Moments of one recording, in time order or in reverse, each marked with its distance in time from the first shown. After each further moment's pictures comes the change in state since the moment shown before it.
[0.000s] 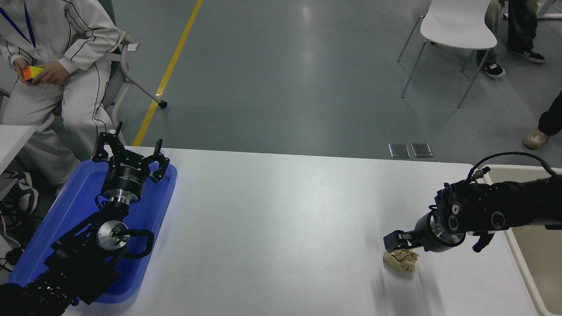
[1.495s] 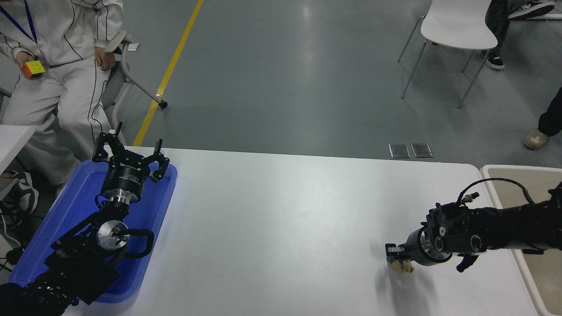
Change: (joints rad) left arm 0.000 0.000 0.000 0.000 0.000 0.000 0.000; right arm -0.130 0.055 0.005 -0.106 0.073 -0.050 0.000
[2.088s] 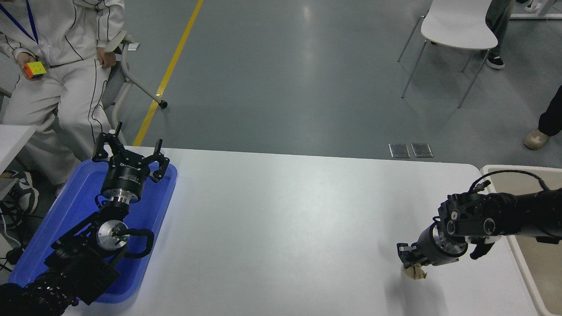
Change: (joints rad) left arm 0.000 0.000 0.000 0.000 0.000 0.000 0.000; right arm 0.153 -0.058 -0.047 0.060 0.042 0.270 0.000
